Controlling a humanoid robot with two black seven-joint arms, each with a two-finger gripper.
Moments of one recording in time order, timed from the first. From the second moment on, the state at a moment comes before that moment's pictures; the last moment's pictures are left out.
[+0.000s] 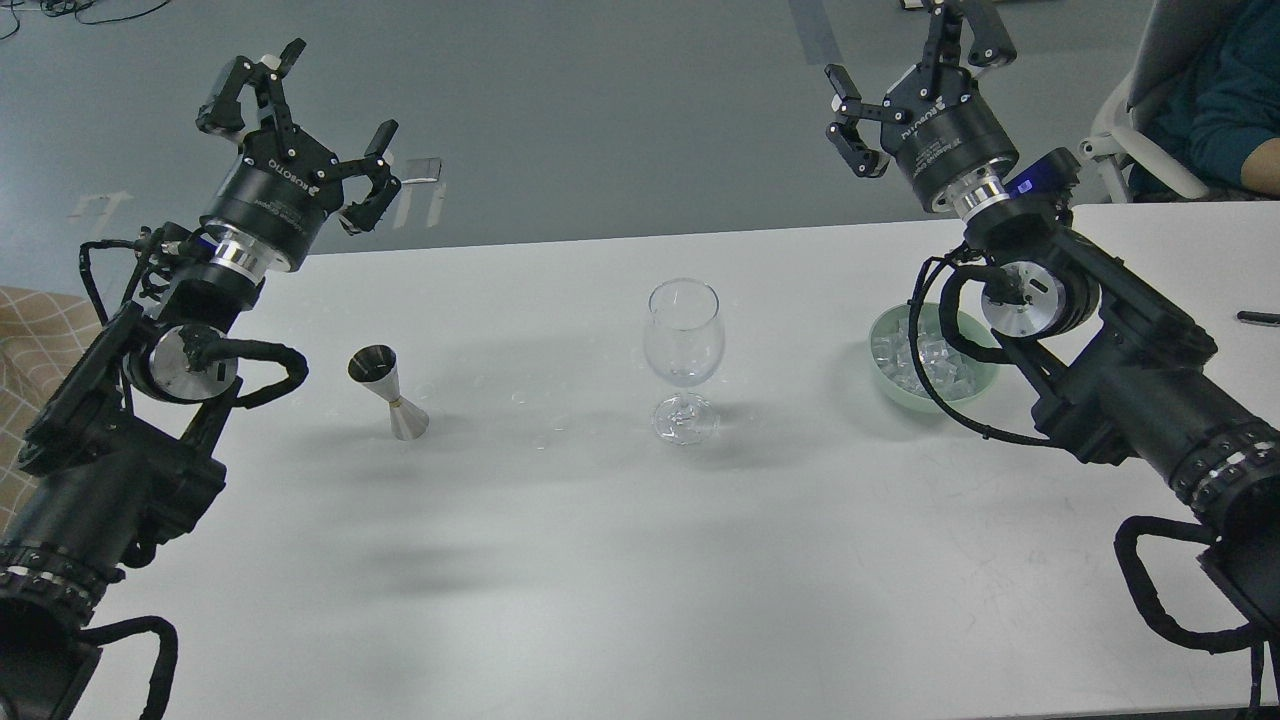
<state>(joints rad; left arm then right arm) -0.67 0.32 -1.19 -0.83 0.30 -0.49 -0.16 0.88 -0.14 0.88 0.64 -0.27 0.37 0.42</state>
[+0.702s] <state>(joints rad) -0.63 0.37 -1.20 -0.86 0.30 -0.49 -0.16 0.88 -0.13 0.88 0.62 -0.27 0.37 0.42</state>
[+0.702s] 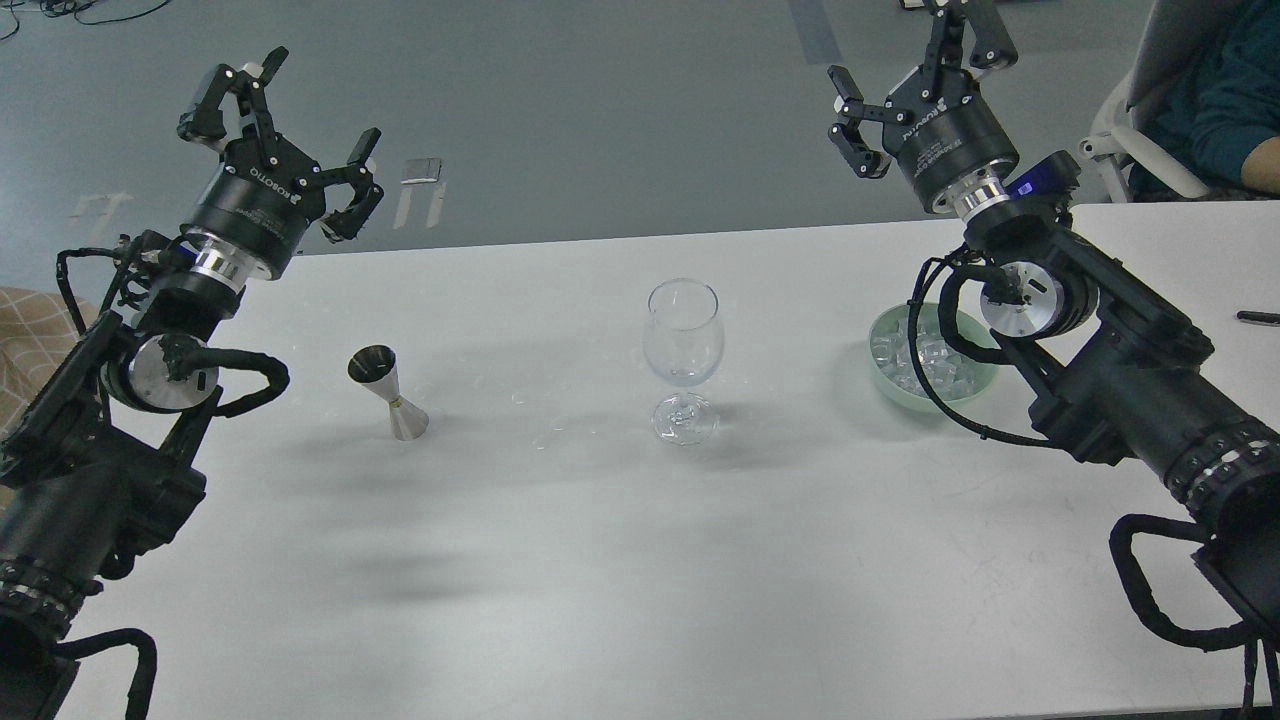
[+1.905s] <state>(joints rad) 0.15 0.69 -1.62 -1.42 -0.21 -0.49 0.06 0.91 -0.13 0.87 0.57 -0.27 0.37 0.42</state>
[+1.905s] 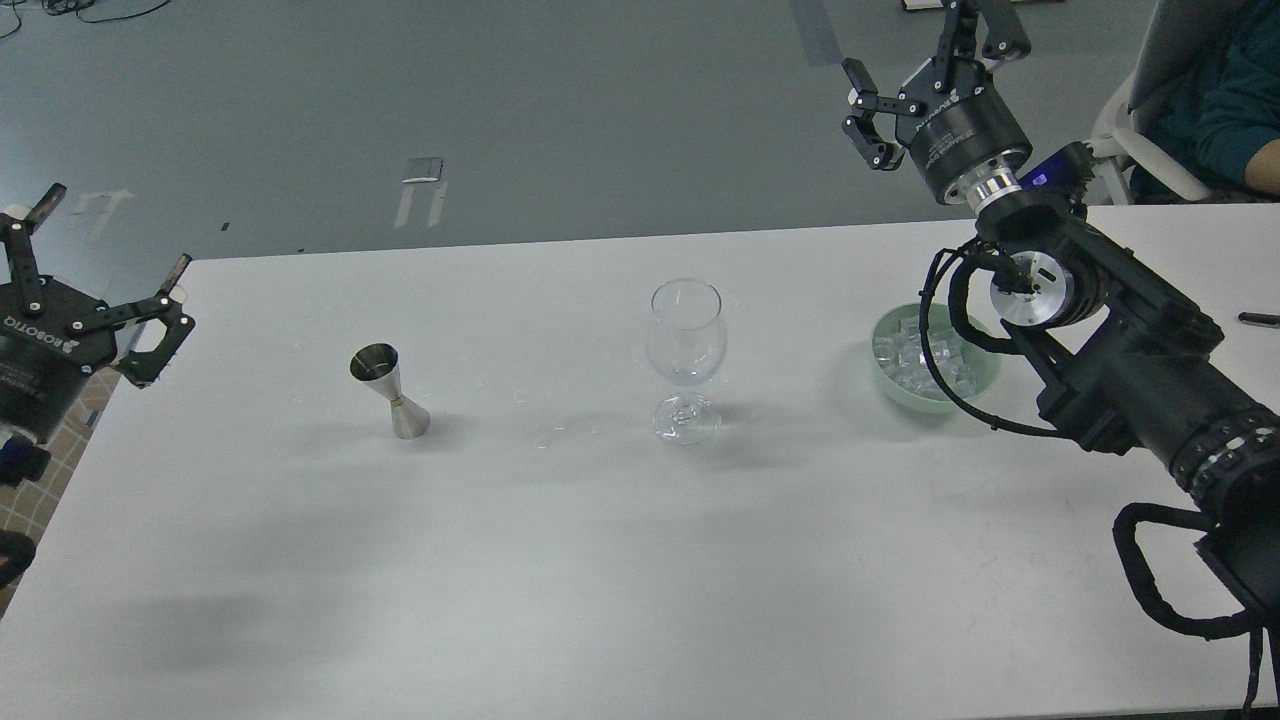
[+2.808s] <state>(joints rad) 0.36 0.27 -1.66 -1.53 -0.24 -0.30 0.18 0.90 -0.13 0.87 0.57 -0.27 0.36 0.41</state>
